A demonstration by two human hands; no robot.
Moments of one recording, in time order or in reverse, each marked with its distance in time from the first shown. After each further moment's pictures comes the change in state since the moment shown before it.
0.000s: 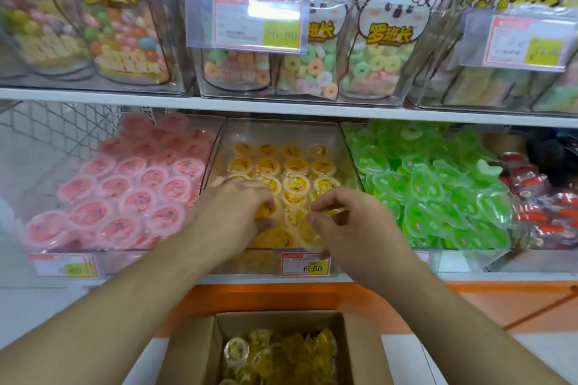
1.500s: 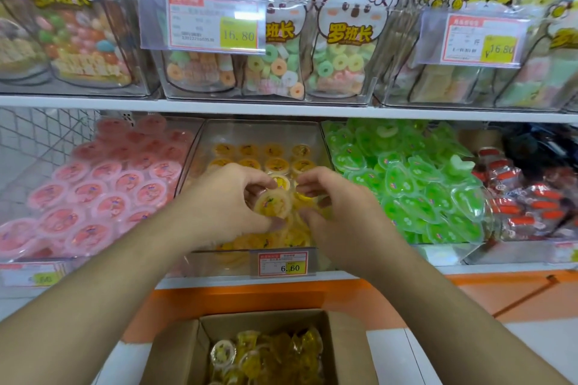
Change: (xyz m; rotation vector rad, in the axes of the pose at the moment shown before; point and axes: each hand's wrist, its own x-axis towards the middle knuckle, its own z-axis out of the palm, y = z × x) left_hand 0.014 0.025 -0.040 -0.584 -0.205 -0.175; right_hand 0.008 0.006 -0.024 -0.126 0.017 -0.293
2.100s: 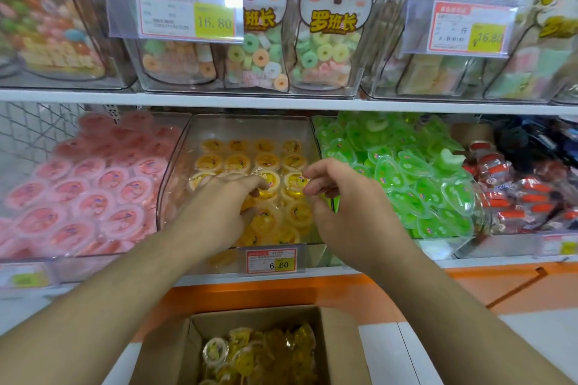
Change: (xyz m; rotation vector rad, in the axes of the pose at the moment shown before) left_hand 0.017 -0.023 0.042 0.325 0.220 0.170; right_hand -0.005 0.011 -0.013 0.001 0.086 0.051
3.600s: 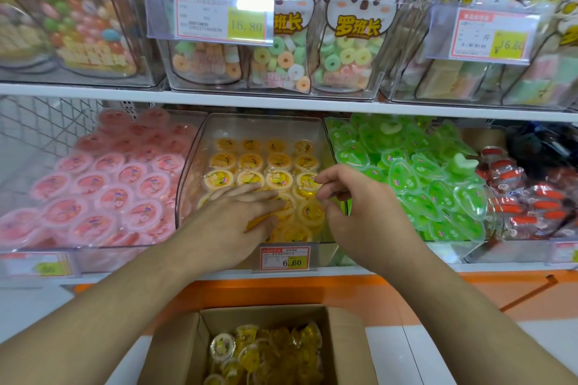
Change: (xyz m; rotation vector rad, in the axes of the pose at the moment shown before) left_hand -0.027 -0.017 0.003 -0.073 -0.205 0.091; right_hand 0.001 0.008 0.009 -0.048 0.024 -0.053
